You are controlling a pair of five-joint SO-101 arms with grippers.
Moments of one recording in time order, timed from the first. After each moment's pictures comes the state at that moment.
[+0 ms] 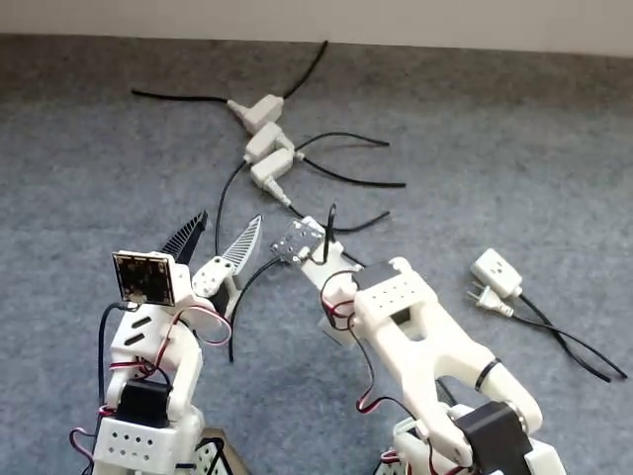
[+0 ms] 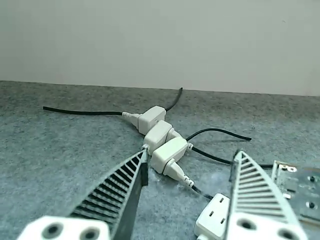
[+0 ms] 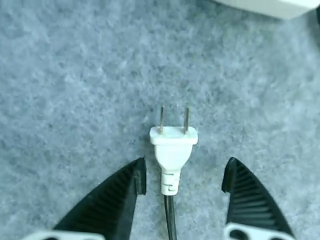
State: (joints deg) left arm 4.3 -103.5 96.9 25.1 8.8; right arm -30.3 -17.7 53.1 49.7 29.0
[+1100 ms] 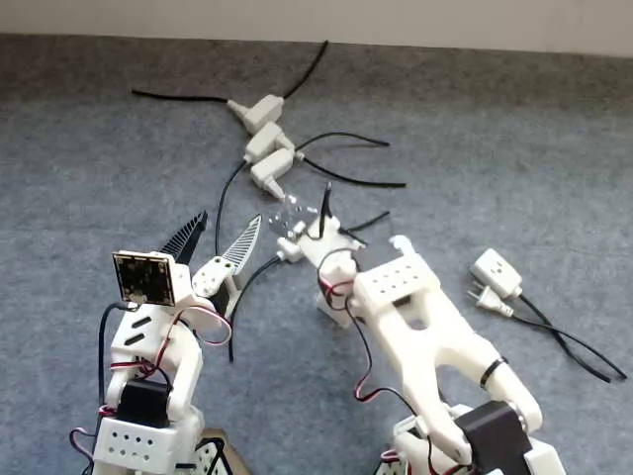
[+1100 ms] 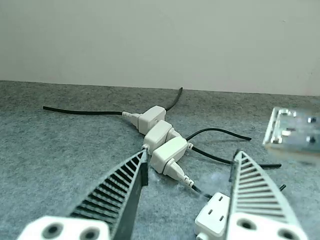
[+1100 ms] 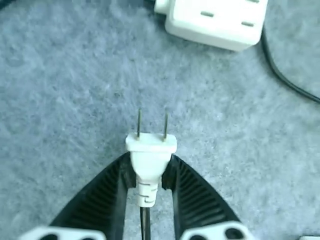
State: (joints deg) left arm 4.3 -103.5 96.9 25.1 8.8; right arm -30.1 -17.7 37.6 61.8 28.9
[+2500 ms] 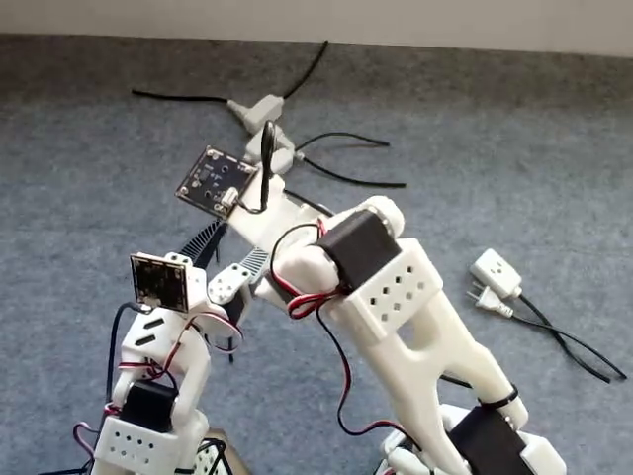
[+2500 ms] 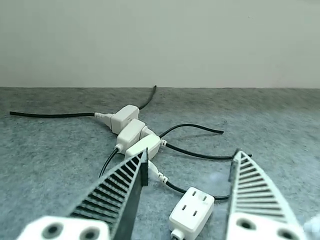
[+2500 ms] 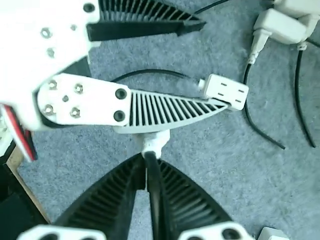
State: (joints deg) left arm 12.0 -103.6 96.9 25.1 8.8; right arm -46.2 -17.8 -5.5 98.8 21.9
